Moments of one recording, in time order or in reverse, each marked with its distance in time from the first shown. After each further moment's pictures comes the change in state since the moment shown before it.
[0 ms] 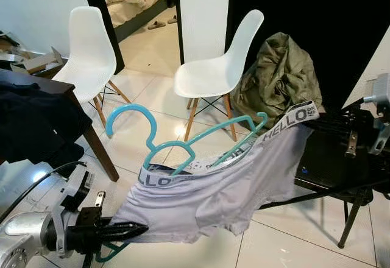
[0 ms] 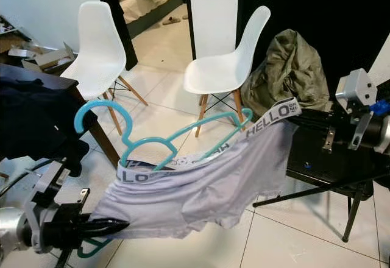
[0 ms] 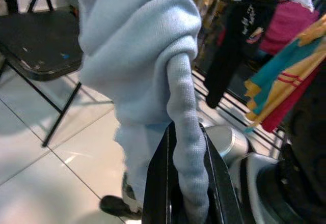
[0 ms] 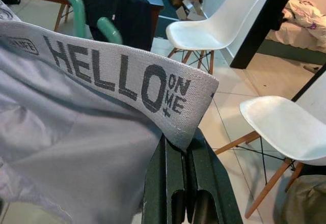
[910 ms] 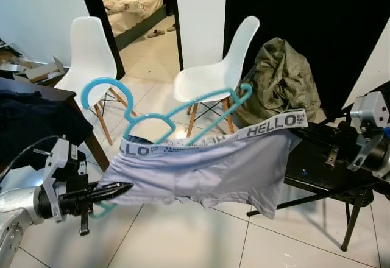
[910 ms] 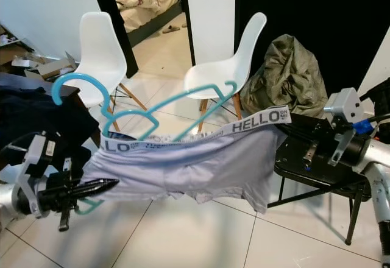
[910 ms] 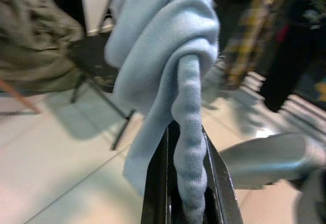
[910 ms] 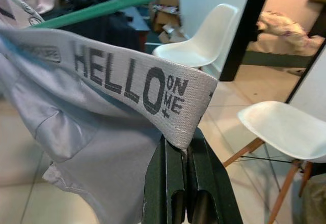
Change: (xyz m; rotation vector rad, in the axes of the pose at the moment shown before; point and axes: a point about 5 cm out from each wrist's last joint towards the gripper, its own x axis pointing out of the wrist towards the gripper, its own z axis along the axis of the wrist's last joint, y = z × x) left arm -0.016 0.031 0.017 0.148 -0.023 0.169; right arm 0.012 0.032 -0.021 0.116 -0.081 -0.078
